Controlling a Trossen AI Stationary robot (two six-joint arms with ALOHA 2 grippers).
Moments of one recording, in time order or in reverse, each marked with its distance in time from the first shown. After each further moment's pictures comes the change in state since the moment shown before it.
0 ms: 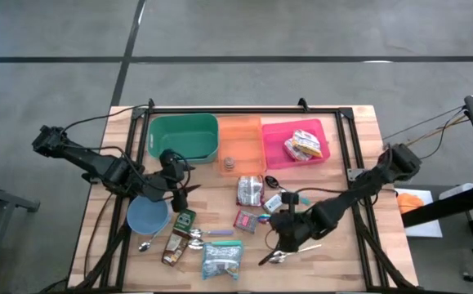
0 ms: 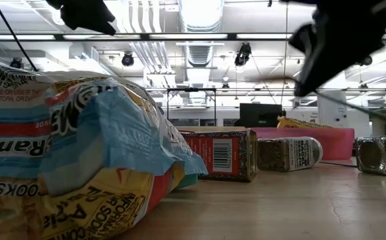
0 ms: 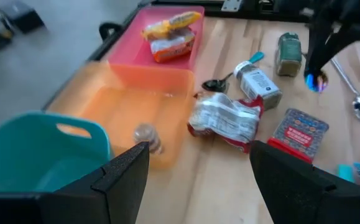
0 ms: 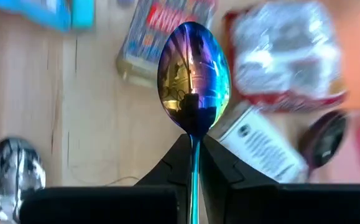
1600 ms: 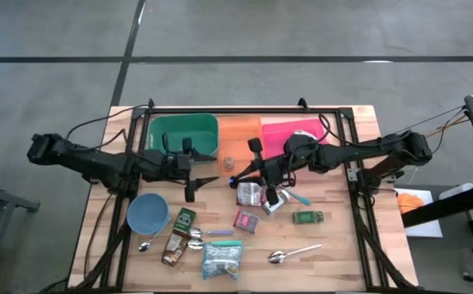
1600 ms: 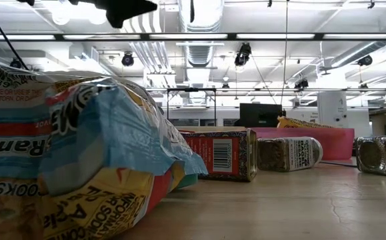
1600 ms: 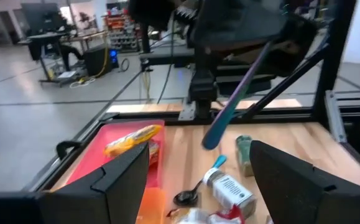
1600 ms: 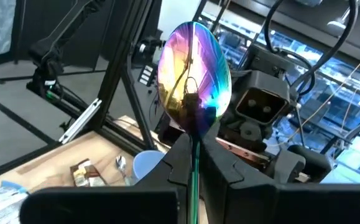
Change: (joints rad) left arm 0.254 -0.002 -0.220 0.827 0.403 0.431; right arm -0.537 -0.177 -0.023 1.023 -0.781 -0.947
